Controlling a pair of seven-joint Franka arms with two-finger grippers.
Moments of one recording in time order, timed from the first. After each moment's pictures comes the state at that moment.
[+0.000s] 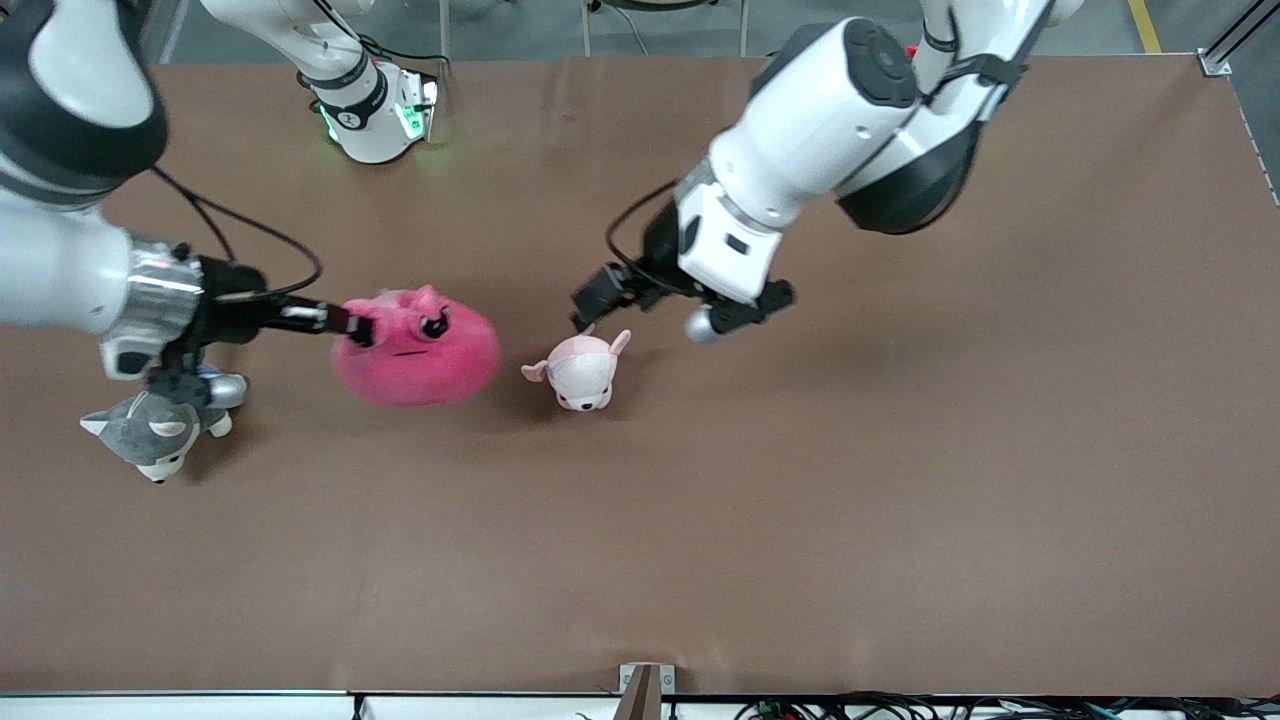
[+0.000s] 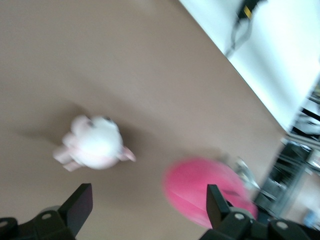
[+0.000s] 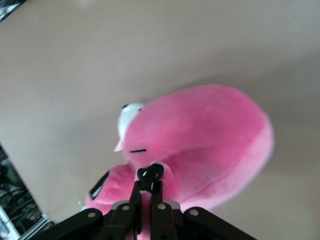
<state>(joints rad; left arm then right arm) -0.36 0.42 -0.38 -1.31 -0.18 2.17 -1.15 0.04 0.26 0.04 -1.46 0.51 1.58 0.28</state>
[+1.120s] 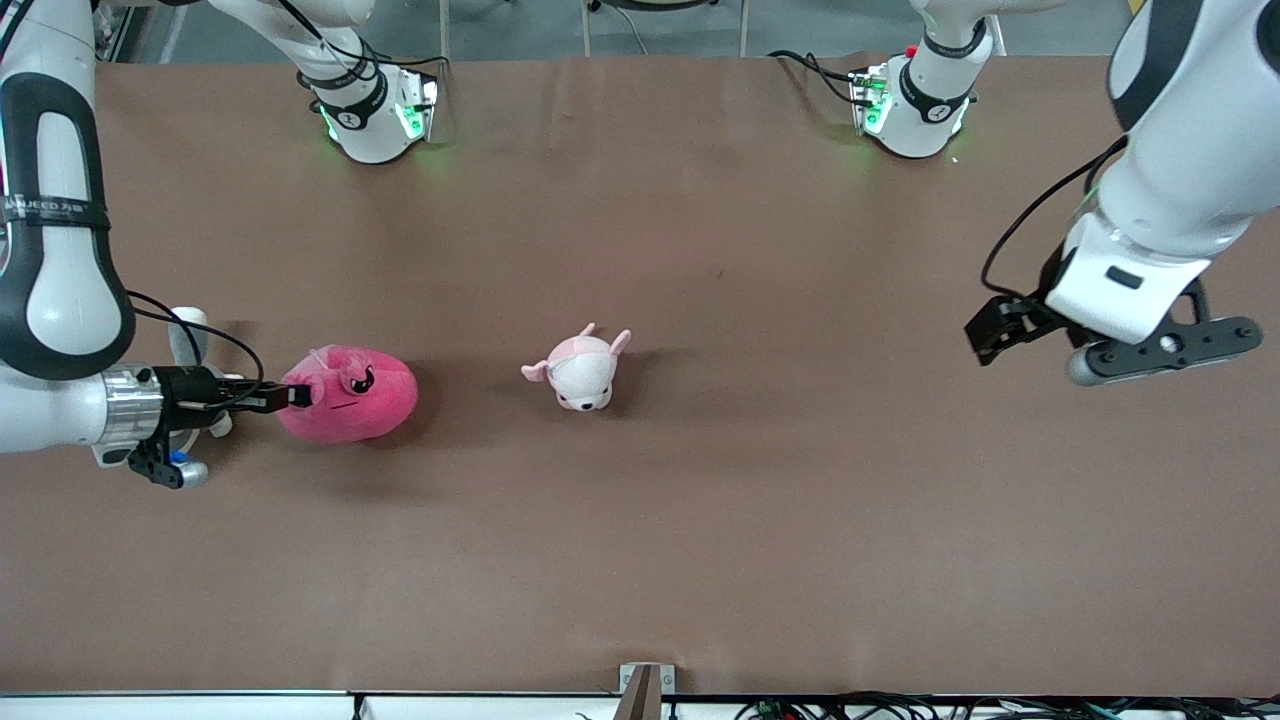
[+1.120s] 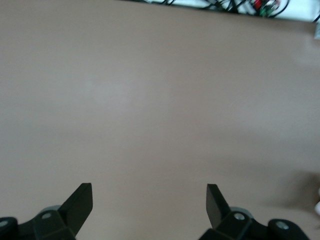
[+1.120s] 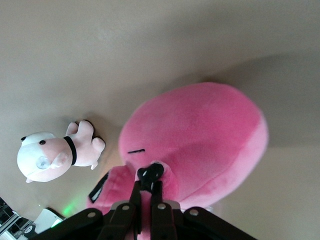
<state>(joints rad) 0.05 0.24 -0.37 -1.31 0.20 1.58 -0.44 -0.14 0.53 0.05 -1.47 0.46 1.59 0.03</state>
